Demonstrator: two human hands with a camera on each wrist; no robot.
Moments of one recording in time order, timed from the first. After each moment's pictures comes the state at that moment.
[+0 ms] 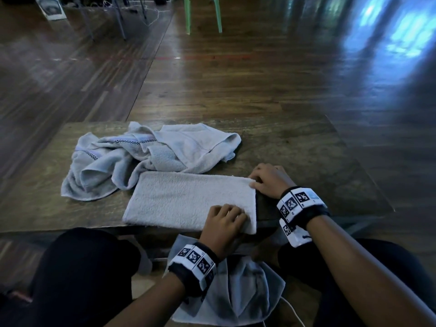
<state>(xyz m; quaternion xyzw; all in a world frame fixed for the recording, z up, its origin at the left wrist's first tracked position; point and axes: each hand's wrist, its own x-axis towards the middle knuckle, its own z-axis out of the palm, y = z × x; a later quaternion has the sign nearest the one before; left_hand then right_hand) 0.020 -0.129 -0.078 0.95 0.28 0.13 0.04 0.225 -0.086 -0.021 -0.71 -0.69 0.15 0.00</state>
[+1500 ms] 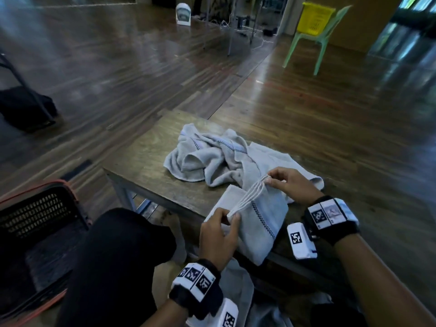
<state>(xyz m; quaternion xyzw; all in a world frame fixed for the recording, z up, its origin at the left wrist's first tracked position) -0.104 -0.136 -0.051 0.53 0.59 0.54 0.28 0.082 -0.004 0.038 -0.52 -0.75 0.35 0.20</state>
